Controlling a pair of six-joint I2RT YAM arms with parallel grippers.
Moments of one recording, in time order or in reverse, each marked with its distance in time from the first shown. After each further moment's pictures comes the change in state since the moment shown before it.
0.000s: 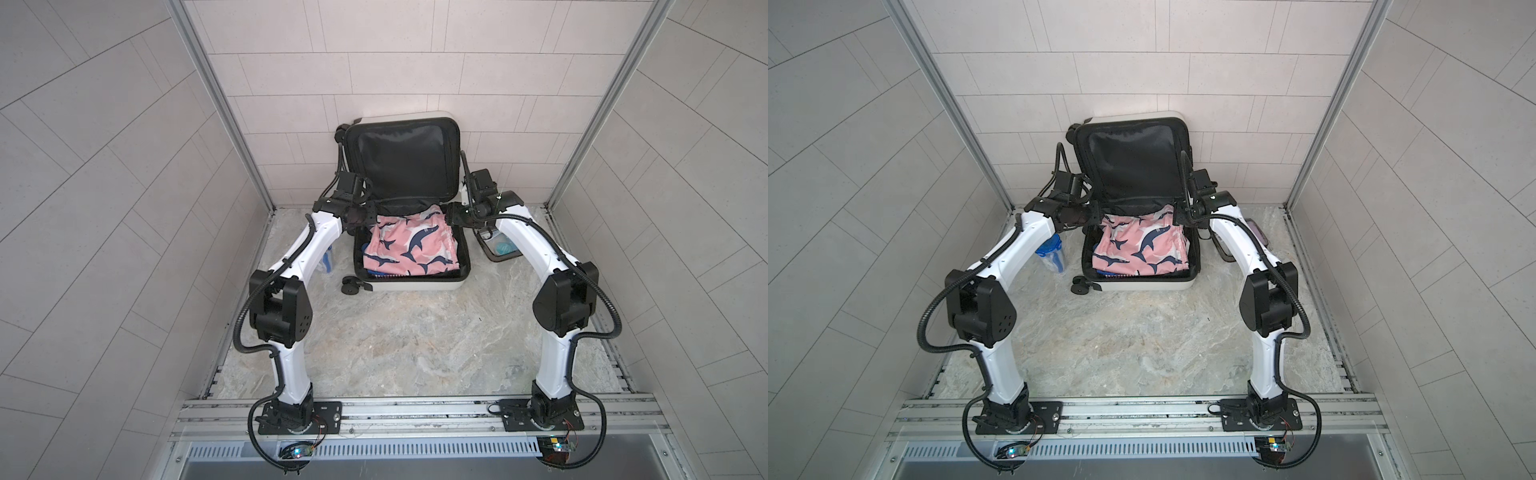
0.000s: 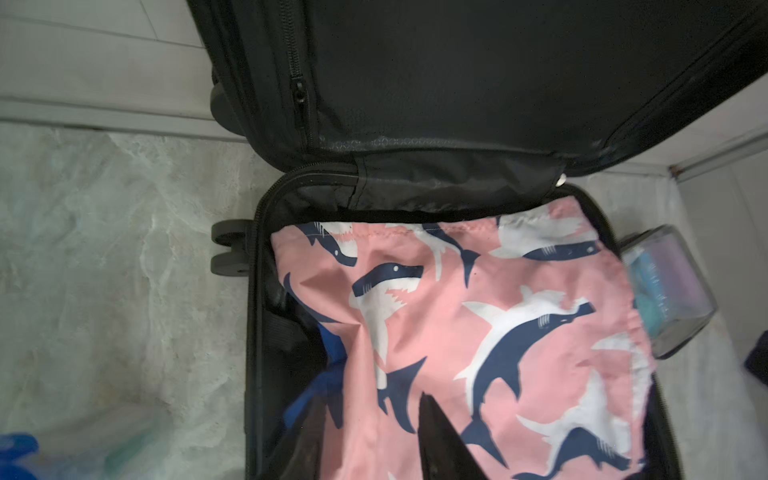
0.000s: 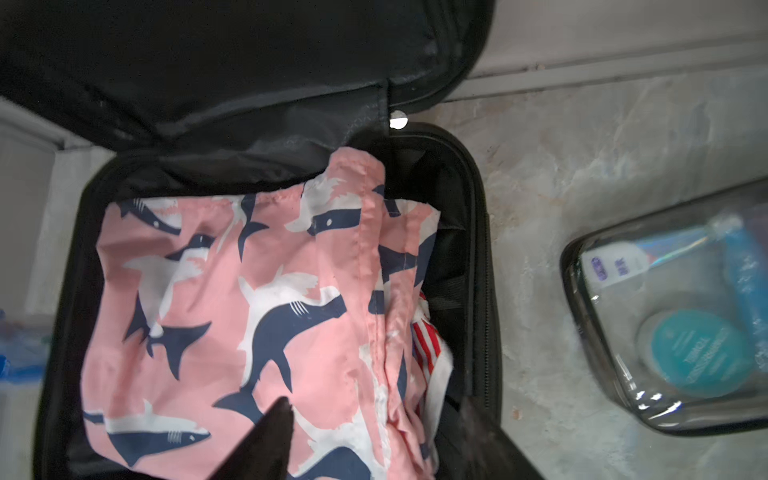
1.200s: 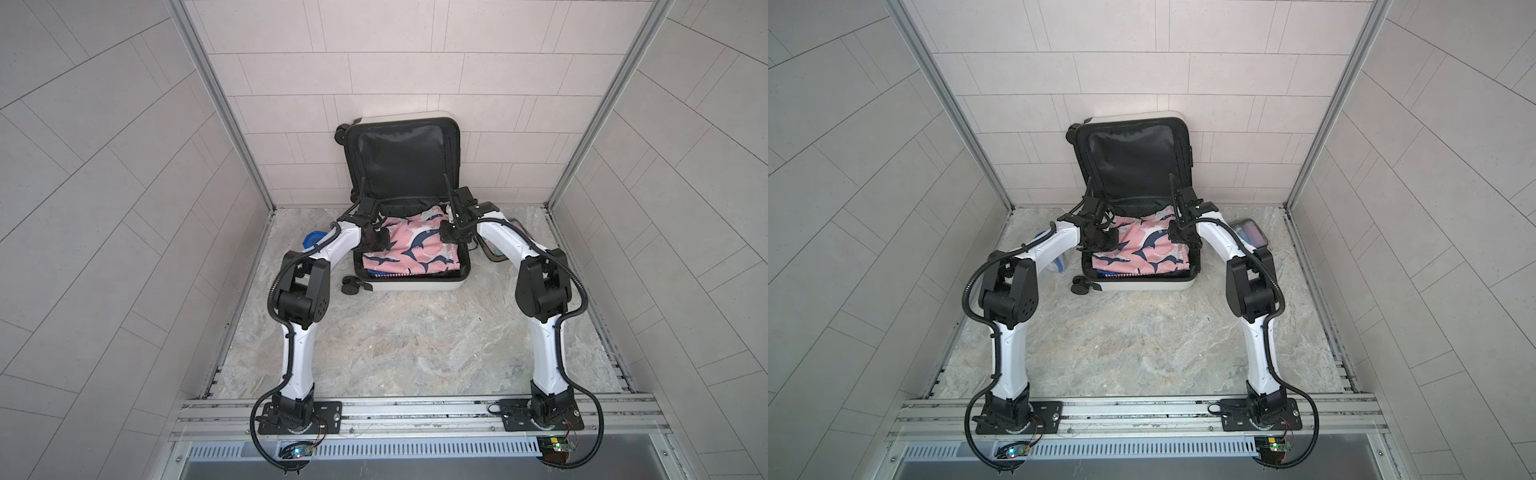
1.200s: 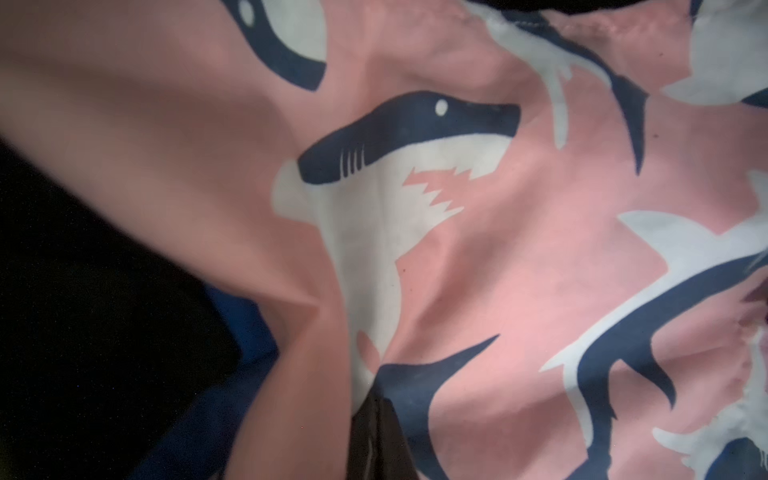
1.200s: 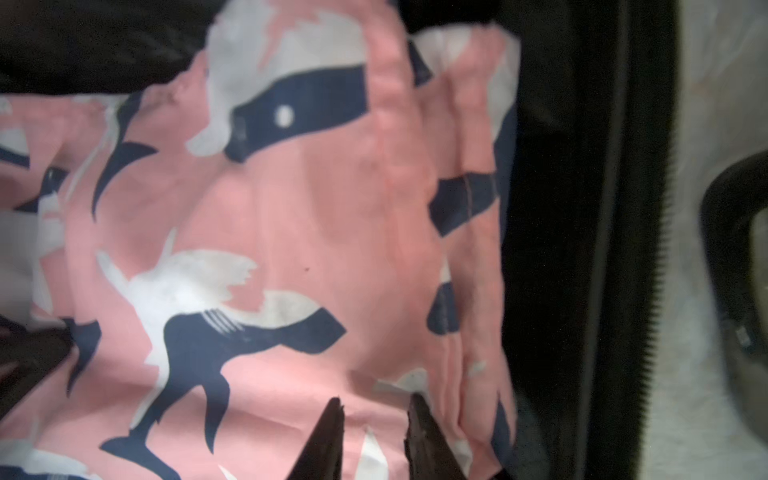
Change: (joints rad) left arm -0.026 0.222 -0.055 0.004 0.077 -0.030; right arm 0.004 0.172 -0.012 0.001 -0.035 0.010
